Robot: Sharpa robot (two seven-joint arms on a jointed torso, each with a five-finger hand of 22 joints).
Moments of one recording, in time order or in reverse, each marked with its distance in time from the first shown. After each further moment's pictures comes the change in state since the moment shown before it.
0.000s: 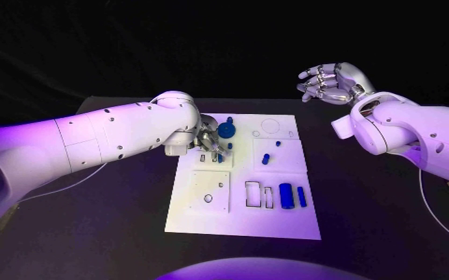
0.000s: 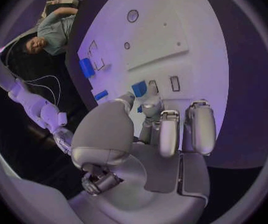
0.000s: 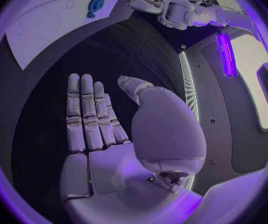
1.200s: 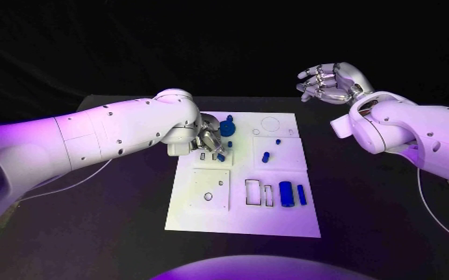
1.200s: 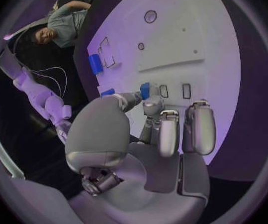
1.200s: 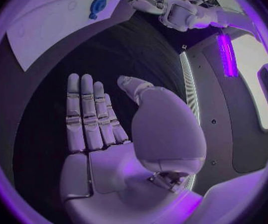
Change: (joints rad) left arm 0.000 -0.001 0.002 -0.001 0.114 -0.010 0.001; left_hand 0.056 -0.110 0.451 -0.071 0.039 -0.014 0.004 0.007 0.119 -0.008 -0.007 -0.021 -0.014 0.000 -0.011 0.000 0.000 0.000 0.000 0.000 0.004 0.016; right arm -0.008 0.010 0.000 -0.014 -0.003 0.001 -0.001; right_hand 0.000 0.000 0.000 -0.005 0.024 0.000 0.000 0.004 -0.005 0.004 0.004 0.000 -0.018 0.002 0.002 -0.014 -0.004 0.000 0.004 0.004 -0.008 -0.014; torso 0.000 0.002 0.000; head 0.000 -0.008
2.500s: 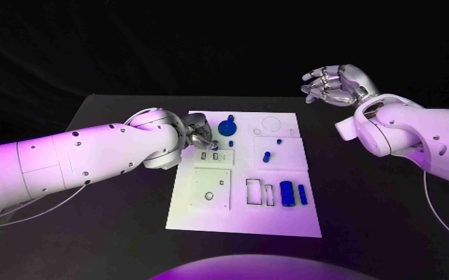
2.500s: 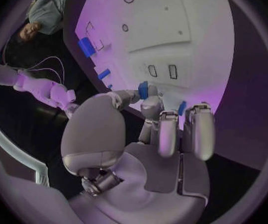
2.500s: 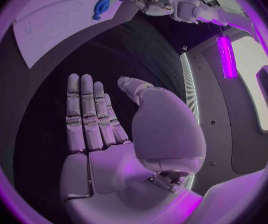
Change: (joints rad) left arm -0.069 -0.177 0.007 0.211 -0.185 -0.420 0.060; left_hand -0.035 -0.088 0.033 -0.027 0.248 0.038 -0.020 0.026 0.035 0.061 -0.022 0.006 -0.004 0.000 -0.014 0.000 0.000 -0.016 0.027 -0.020 0.038 0.002; right arm -0.011 -0.026 0.000 0.008 -0.017 -0.001 0.010; right_hand -0.009 0.009 -0.003 0.003 0.000 0.000 0.000 0.000 -0.004 0.000 0.000 0.000 -0.013 0.001 0.001 -0.009 -0.002 0.000 0.000 0.000 -0.012 -0.011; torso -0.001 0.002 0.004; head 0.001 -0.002
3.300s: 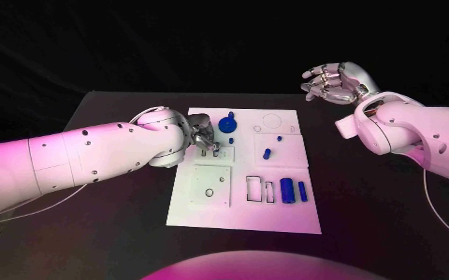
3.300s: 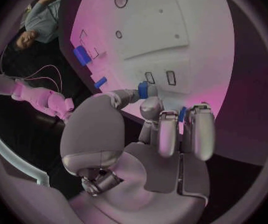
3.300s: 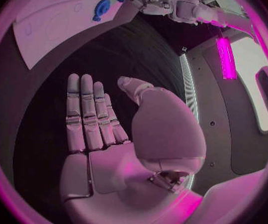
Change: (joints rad) left arm -0.008 0.033 -0.008 -0.024 -0.050 0.040 -0.021; left_hand -0.008 -0.016 0.000 0.000 0.027 0.013 -0.002 -0.001 0.000 0.009 -0.002 0.010 0.014 0.000 0.000 0.000 0.000 0.000 0.000 0.000 0.004 0.000; right arm -0.005 0.002 0.000 0.000 -0.008 0.000 0.006; right_hand 0.000 0.000 0.000 0.000 0.000 0.000 0.000 0.000 -0.001 0.000 0.000 0.000 -0.002 0.000 0.000 0.000 0.000 0.000 0.000 0.000 0.000 -0.002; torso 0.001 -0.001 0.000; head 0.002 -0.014
